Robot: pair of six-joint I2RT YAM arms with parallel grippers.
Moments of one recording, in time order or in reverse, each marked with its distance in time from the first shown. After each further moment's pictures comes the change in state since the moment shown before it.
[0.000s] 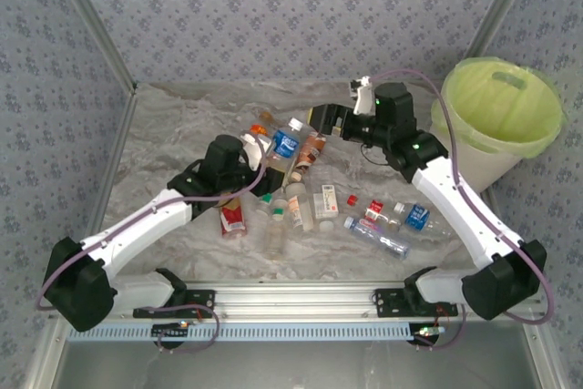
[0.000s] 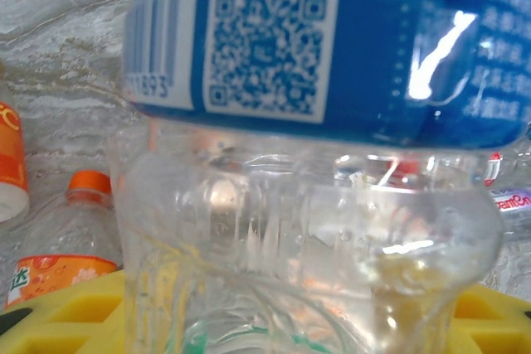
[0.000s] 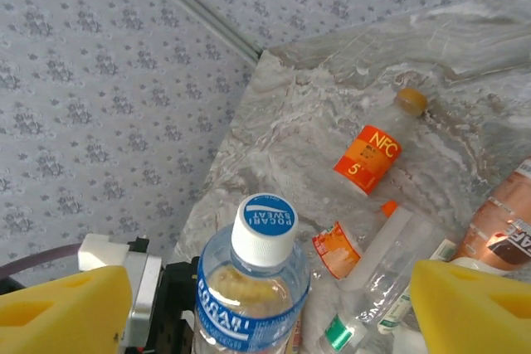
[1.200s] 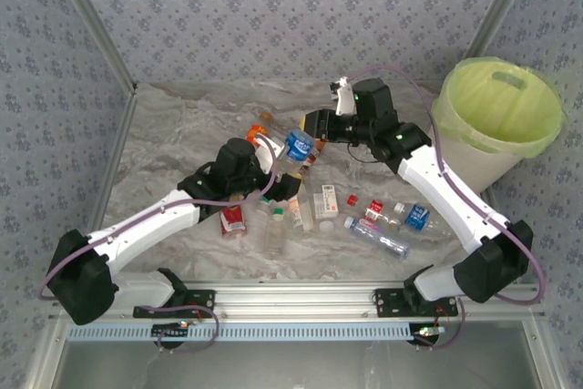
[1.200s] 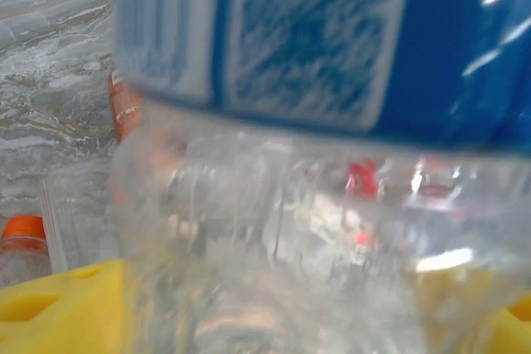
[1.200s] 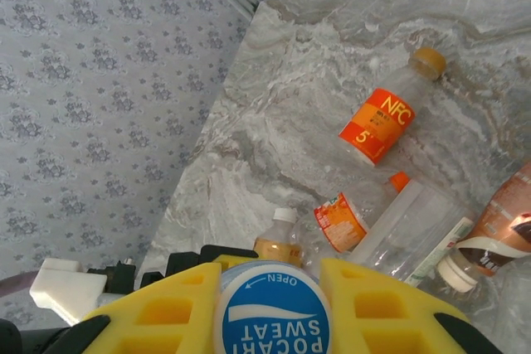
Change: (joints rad) left arm -0.080 0.036 0.011 0.078 -0.013 -0.011; right arm 0.066 0.085 0.098 -0.104 0.033 -0.059
